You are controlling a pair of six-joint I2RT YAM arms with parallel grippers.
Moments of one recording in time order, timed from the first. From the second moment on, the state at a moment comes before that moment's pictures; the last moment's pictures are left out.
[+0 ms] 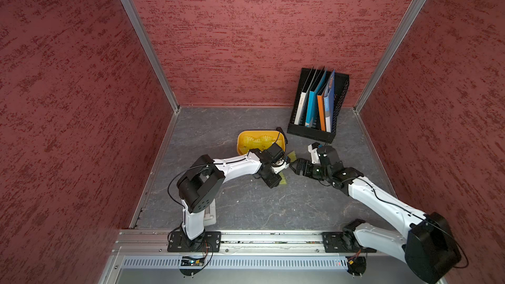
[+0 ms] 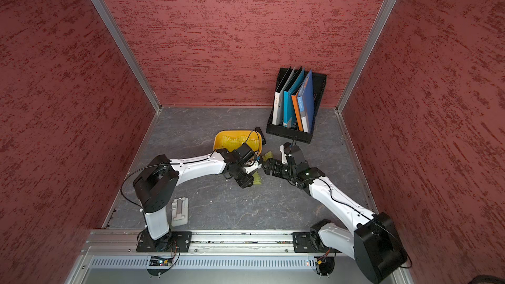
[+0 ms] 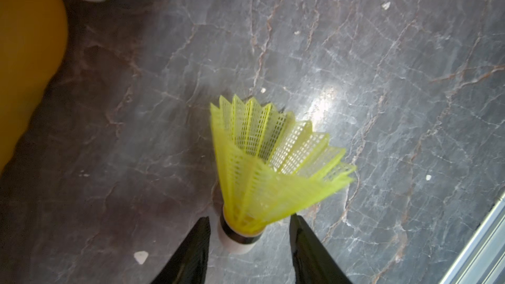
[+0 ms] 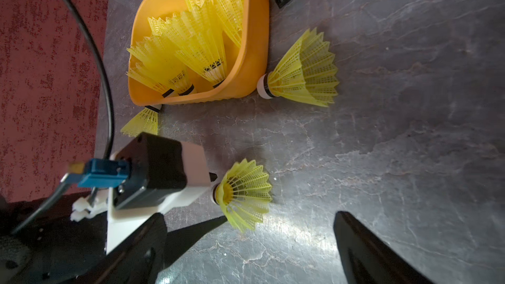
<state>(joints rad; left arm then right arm) -0.86 1.87 1.25 -0.65 0.18 0.06 0.45 1.13 0.65 -0.30 -0.27 0.68</state>
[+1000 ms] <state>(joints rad) -0.89 1.87 1.16 -0.55 0.18 0.08 0.44 1.08 0.63 -0.36 -0.27 0.68</state>
